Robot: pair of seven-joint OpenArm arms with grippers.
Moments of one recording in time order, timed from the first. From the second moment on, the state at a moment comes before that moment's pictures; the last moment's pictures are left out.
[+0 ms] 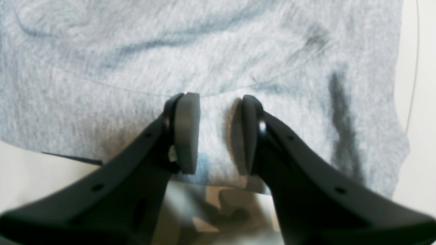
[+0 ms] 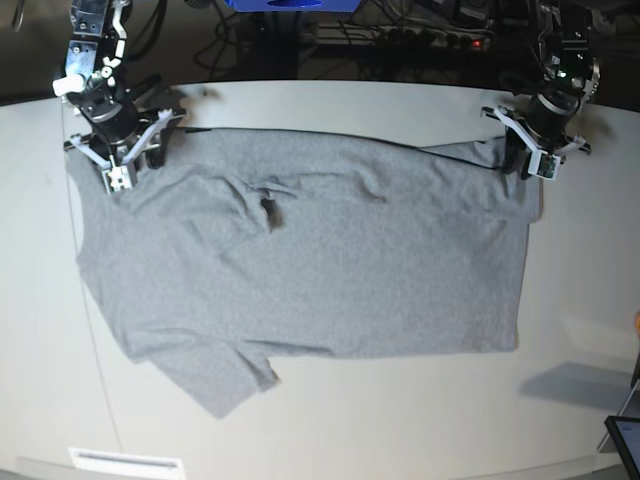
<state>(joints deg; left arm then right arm) 30.3 -26.1 -18.0 92.0 -8.7 -23.2 14.1 -25.2 1.3 15.6 105.1 0.5 25.1 -40.0</state>
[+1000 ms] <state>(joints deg) 36.7 -31.6 -17.9 96.9 -3.1 -24.2 15.5 -29.2 1.3 15.5 107.4 0.5 25.1 -39.6</state>
